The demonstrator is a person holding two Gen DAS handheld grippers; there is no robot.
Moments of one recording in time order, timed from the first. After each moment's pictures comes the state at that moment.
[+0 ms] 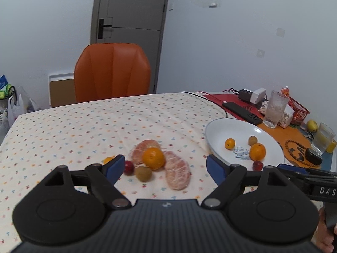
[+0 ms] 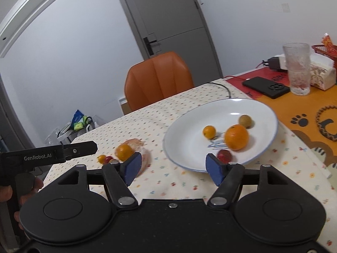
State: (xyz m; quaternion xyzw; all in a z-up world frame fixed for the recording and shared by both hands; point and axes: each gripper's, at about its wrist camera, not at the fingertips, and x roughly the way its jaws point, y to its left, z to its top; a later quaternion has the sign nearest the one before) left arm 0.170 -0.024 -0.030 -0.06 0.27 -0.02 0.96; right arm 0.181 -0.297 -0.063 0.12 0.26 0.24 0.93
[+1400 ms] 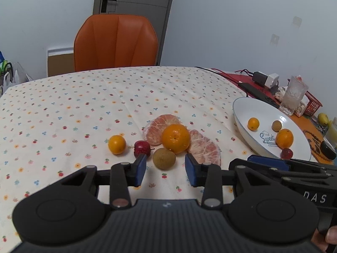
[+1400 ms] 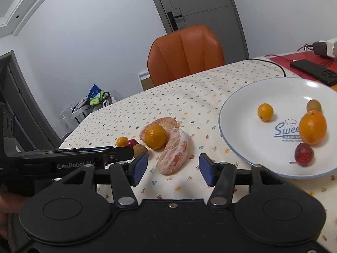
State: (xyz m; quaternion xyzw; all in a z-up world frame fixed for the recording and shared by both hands) left arm 0.221 0.005 -0.084 -0.08 0.33 -0.03 0.94; right arm 0.221 -0.215 -0.089 0.09 0.30 0.30 0.90
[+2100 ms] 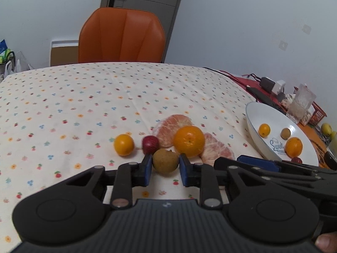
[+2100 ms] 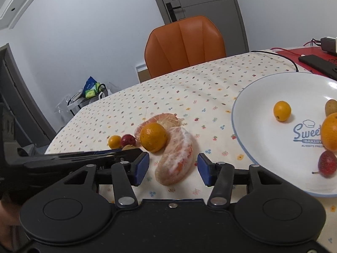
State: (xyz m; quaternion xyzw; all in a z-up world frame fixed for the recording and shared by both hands) left arm 0.232 0.022 -0.096 -0.11 0.33 -0.02 0.94; right arm 0.245 -0.184 -0.099 0.07 0.32 0.29 0.90
